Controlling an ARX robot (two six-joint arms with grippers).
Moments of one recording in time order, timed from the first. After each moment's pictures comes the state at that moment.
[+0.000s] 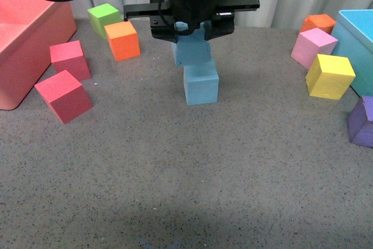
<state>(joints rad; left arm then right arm) -0.54 2.27 1.78 -0.48 -0.34 -0.56 0.00 0.00 0.00 0.00 0.00 0.00</state>
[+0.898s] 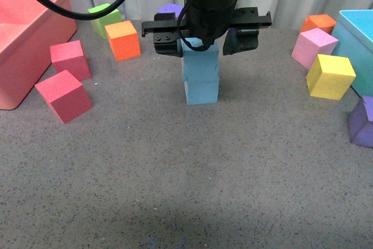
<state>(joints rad) -0.57 2.34 1.83 -0.51 -0.32 -0.57 0.00 0.00 0.00 0.00 0.00 0.00</state>
